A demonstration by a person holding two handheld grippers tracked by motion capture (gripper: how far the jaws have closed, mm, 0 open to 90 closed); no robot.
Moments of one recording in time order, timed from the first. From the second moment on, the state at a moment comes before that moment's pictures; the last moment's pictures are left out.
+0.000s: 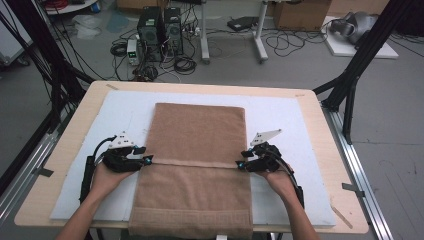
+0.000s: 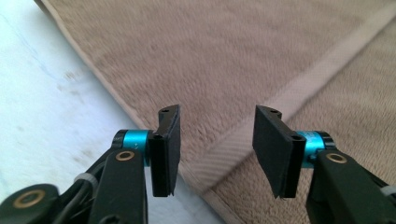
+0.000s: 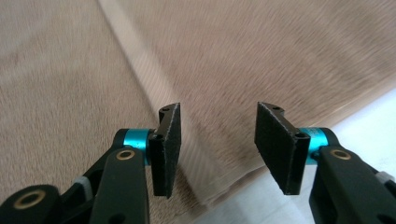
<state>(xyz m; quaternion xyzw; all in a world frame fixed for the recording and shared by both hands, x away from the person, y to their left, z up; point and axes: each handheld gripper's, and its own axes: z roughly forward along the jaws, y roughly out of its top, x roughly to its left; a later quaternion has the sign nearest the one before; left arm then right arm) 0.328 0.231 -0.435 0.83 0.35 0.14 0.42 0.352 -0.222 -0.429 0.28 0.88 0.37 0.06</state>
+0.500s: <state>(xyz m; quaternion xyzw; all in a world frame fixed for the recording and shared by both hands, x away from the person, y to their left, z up) 0.333 0.221 -0.444 0.84 0.33 0.15 0.40 0.358 -0.223 -0.437 0.27 0.89 0.37 0.06</state>
